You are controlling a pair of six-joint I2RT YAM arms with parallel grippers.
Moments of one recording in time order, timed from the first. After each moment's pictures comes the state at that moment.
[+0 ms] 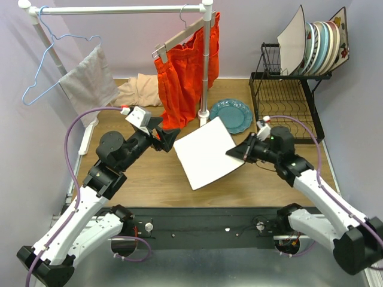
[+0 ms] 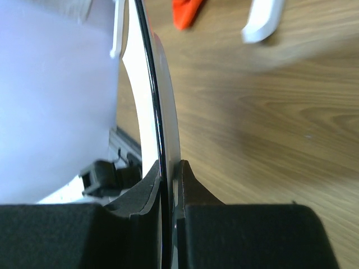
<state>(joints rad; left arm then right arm) -0.56 0.72 0.83 -0.04 0.13 -0.18 0.34 0.91 0.63 -0.16 -0.52 0.85</state>
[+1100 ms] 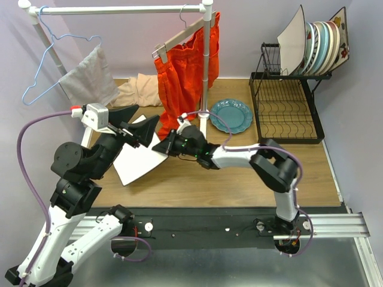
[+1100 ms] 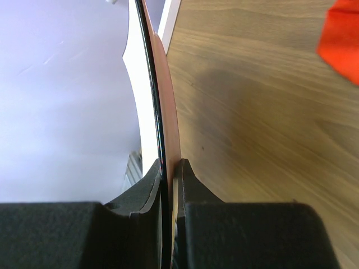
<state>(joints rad) -0.56 0.63 1.10 -0.18 0.04 -0.23 0.95 1.94 1.15 0.55 -0.16 1.03</state>
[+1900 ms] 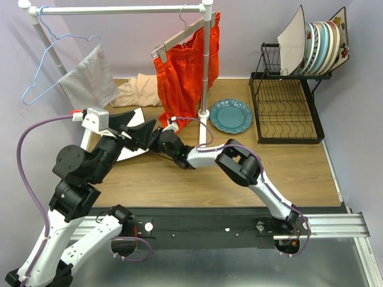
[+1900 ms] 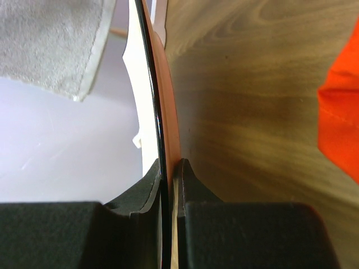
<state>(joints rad) -0.56 0.59 1.08 -0.26 -0.04 -0.23 1.01 2.40 1.57 0.63 0.17 1.21</state>
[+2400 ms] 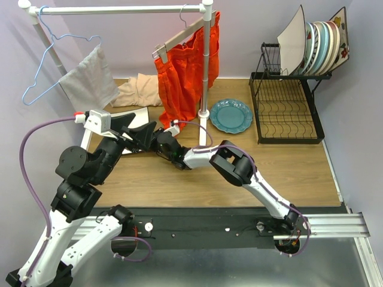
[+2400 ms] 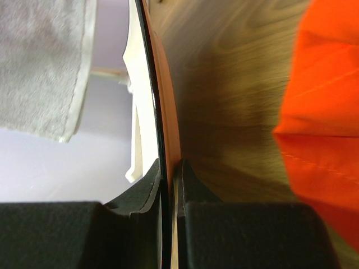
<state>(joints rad) -0.56 0.57 1.05 -0.26 -0.05 -0.23 1.01 2.52 1.69 0.63 0.29 1.29</state>
